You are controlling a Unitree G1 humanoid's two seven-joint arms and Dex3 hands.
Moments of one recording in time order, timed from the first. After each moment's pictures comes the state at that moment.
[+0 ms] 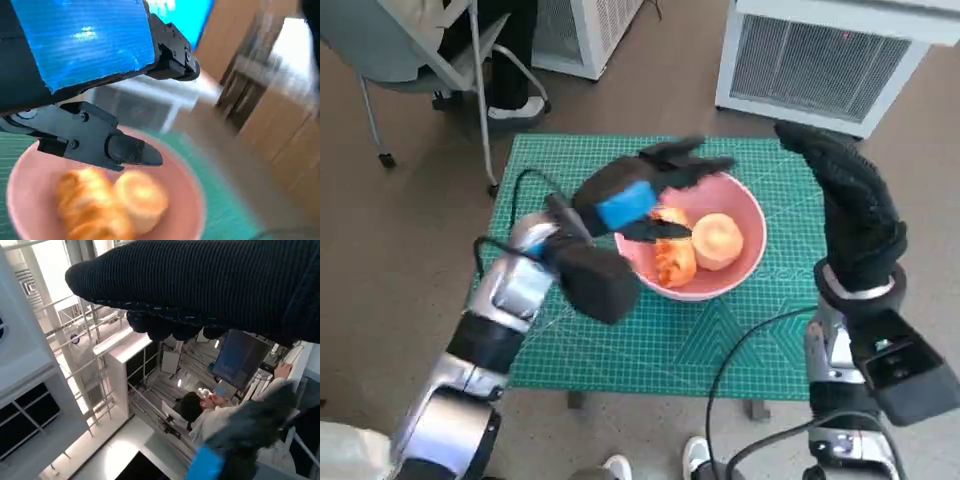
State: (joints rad) left arm -0.79 0.30 -0.20 0.49 0.25 -0.48 -0.30; right arm -0.62 -0.16 -0.12 0.46 0.26 -0.98 0.40
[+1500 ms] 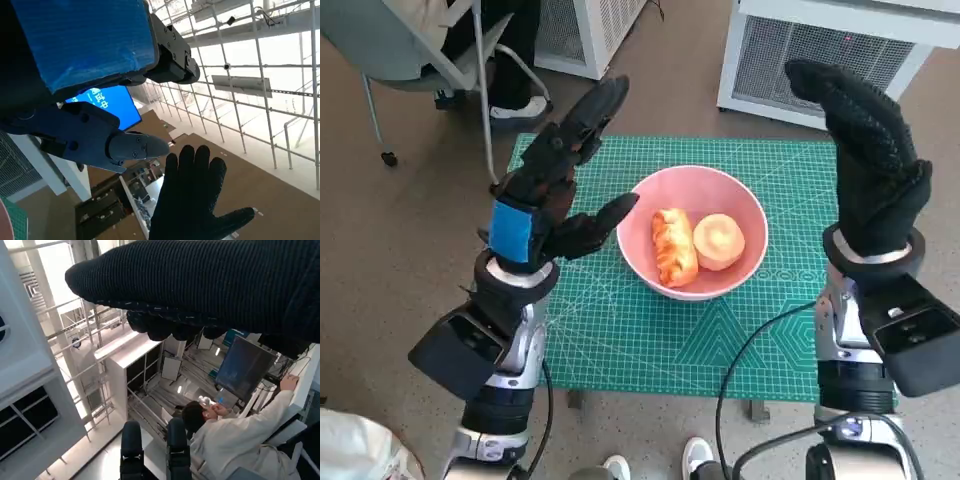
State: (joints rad) left arm -0.54 0.10 0.00 0.12 -0.14 -0.57 -0.23; right arm -0.73 -0.19 -0.13 0.39 0.18 -0.83 0.30
